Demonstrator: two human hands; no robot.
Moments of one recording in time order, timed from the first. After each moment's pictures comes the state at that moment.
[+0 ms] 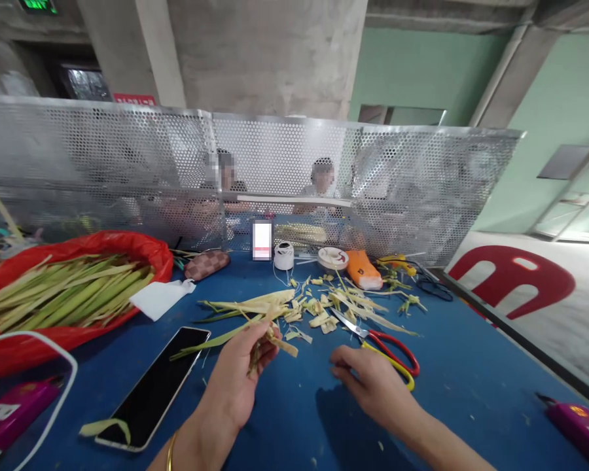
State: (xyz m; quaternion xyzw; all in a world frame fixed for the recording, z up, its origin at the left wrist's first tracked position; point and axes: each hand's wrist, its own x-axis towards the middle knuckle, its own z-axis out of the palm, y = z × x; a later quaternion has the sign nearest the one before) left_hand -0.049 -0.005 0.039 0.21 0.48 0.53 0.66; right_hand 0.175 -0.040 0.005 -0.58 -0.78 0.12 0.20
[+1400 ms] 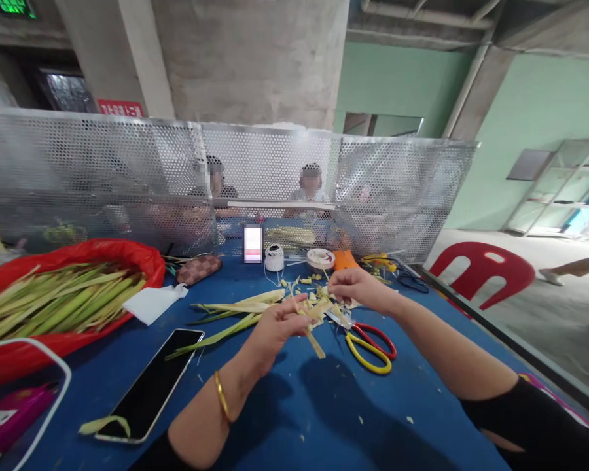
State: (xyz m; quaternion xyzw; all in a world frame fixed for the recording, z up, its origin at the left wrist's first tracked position) left_hand -0.006 0.008 0.056 0.55 0.35 0.41 0.64; right_hand 0.213 0.035 0.088 -0.49 -0.67 0.41 0.37
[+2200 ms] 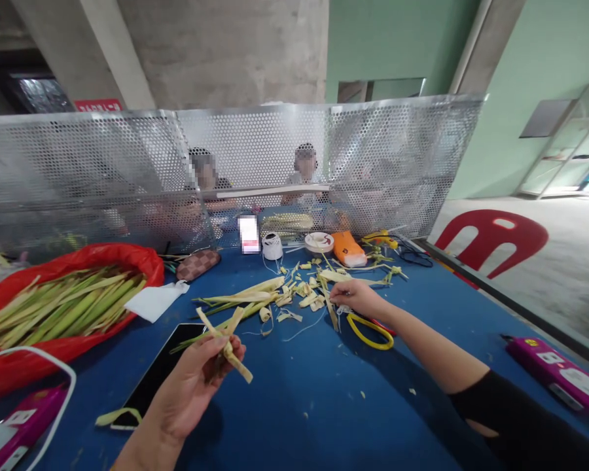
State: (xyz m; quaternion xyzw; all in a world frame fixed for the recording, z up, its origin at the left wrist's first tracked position) left_hand -0.099 -0.033 0.048 0.26 0.52 0.50 0.64; right_hand 0.239 0.039 -0.001 -0.53 -0.71 0.30 0.34
